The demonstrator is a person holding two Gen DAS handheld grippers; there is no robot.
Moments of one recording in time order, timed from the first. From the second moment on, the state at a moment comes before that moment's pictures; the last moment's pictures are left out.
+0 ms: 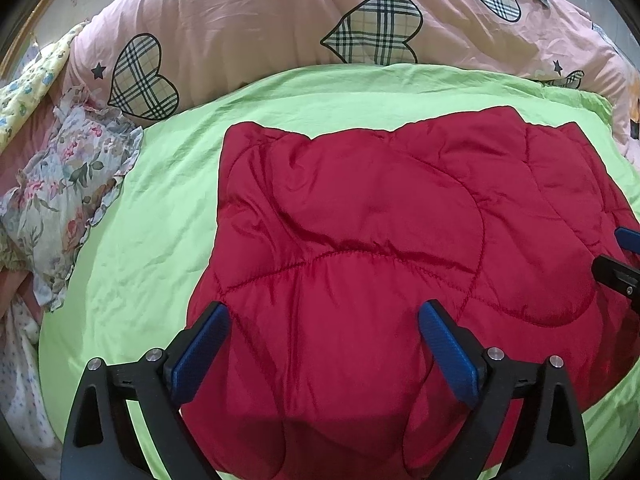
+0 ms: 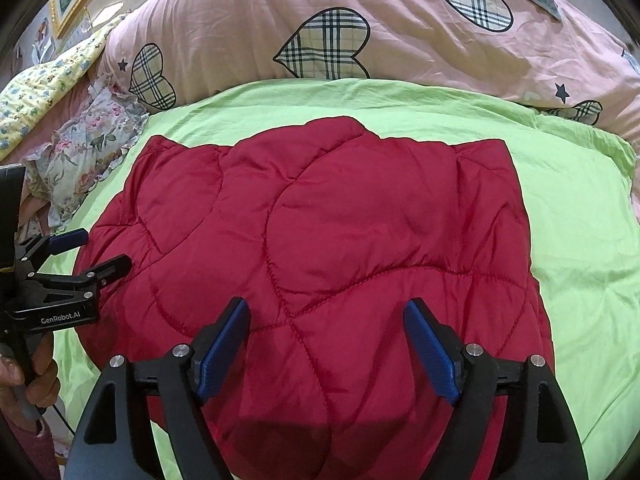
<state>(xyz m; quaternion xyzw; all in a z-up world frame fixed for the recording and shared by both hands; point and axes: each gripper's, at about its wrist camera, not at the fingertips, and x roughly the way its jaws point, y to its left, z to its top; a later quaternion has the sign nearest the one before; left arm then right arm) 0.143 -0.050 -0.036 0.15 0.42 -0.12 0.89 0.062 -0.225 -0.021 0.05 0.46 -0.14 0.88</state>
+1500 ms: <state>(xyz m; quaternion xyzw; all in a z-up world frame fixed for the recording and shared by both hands) 0.050 -0.039 -0.001 0.16 0.41 -0.13 0.89 -0.012 -0.173 0.007 0.05 0.46 -0.14 0.88</state>
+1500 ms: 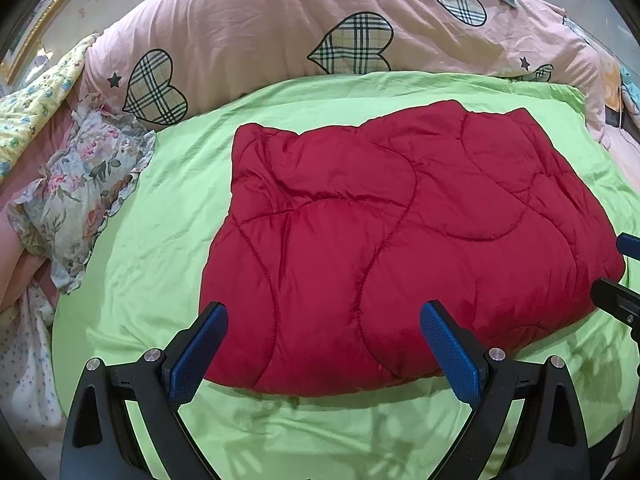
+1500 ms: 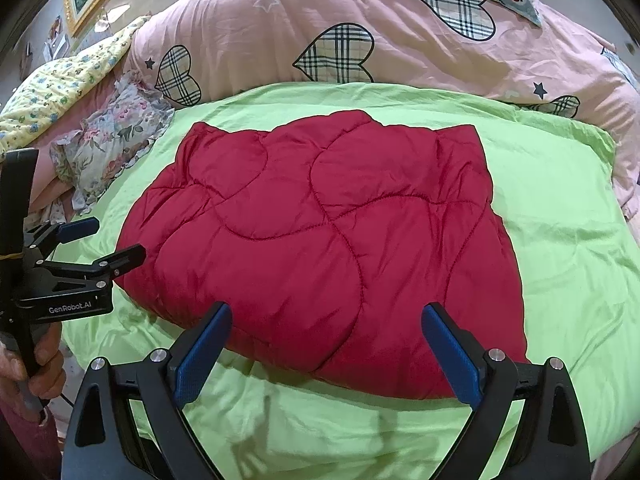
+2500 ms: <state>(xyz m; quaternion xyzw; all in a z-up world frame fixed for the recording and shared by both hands) 0.040 -0.040 0.006 0.16 0.39 -0.12 0.90 -0.017 -0.172 0.012 0.05 0.45 -0.14 0.88</state>
